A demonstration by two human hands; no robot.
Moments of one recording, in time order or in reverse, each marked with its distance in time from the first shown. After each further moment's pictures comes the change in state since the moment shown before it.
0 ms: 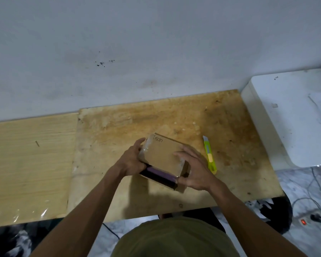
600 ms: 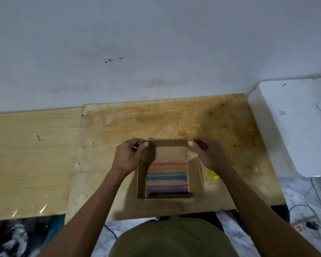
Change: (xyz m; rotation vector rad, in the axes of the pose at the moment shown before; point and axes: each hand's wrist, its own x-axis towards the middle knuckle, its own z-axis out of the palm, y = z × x) left_hand 0.005 -0.025 -0.005 -0.085 0.495 0.175; right_hand 0.034 -0.015 -0.045 0.241 0.312 0.107
